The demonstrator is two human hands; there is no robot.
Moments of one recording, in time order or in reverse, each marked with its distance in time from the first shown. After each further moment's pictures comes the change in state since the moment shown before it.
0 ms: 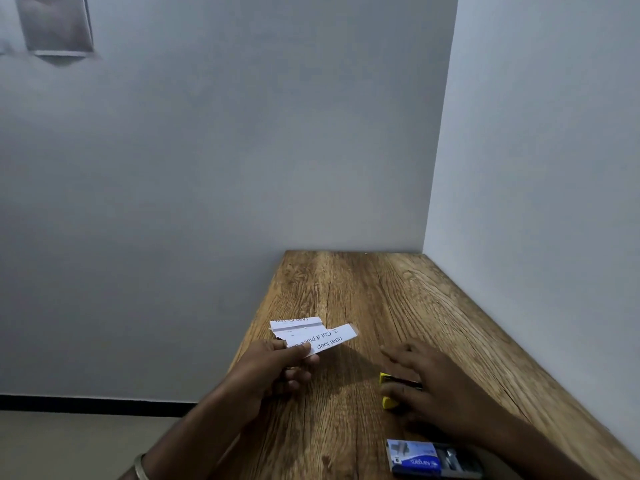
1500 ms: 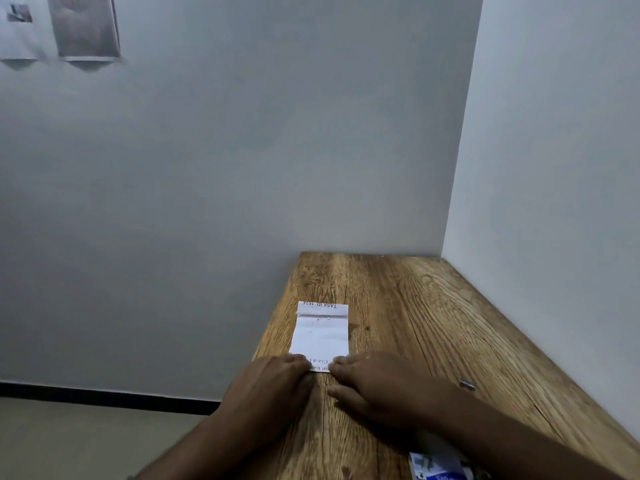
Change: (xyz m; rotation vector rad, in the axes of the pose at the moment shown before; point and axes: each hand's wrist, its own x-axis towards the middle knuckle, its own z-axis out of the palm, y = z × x) left_hand -0.002 -0.028 -0.026 1.509 0.212 0.695; right_hand 0.068 -0.050 0.043 -0.451 -0.339 -0.316
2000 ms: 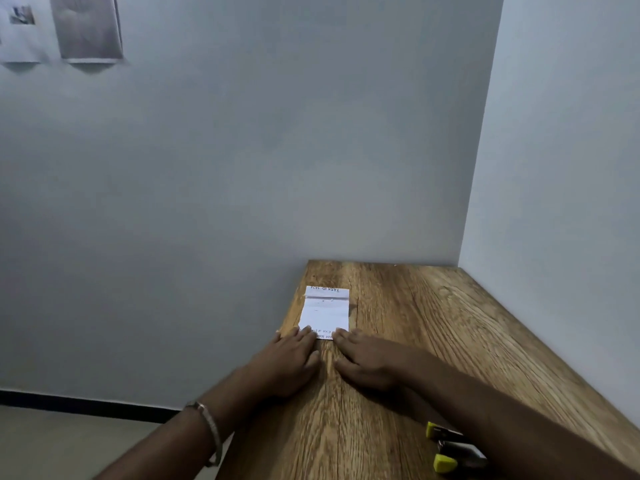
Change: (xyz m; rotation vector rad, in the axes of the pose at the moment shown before) left_hand 0.100 -0.060 0.036 -0.038 -0.371 -0.129; right_hand 0.099 0.065 0.019 0.138 -0.238 0.220
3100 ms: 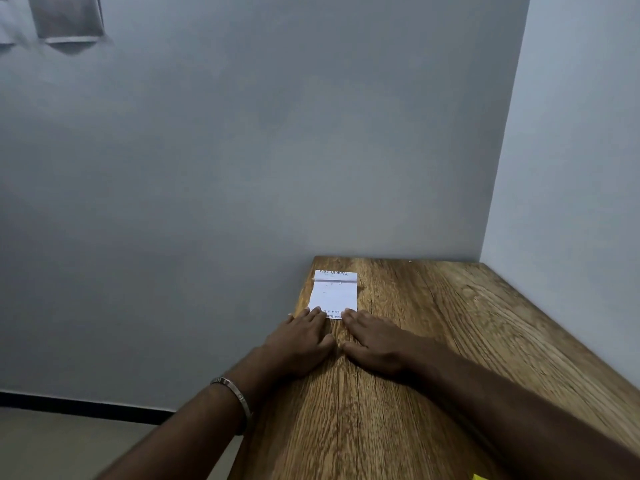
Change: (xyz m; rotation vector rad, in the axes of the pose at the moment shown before) left_hand 0.088 -0.029 0.006 -0.003 0.039 -0.014; right_hand 0.076 0.043 0.008 0.078 0.126 0.004
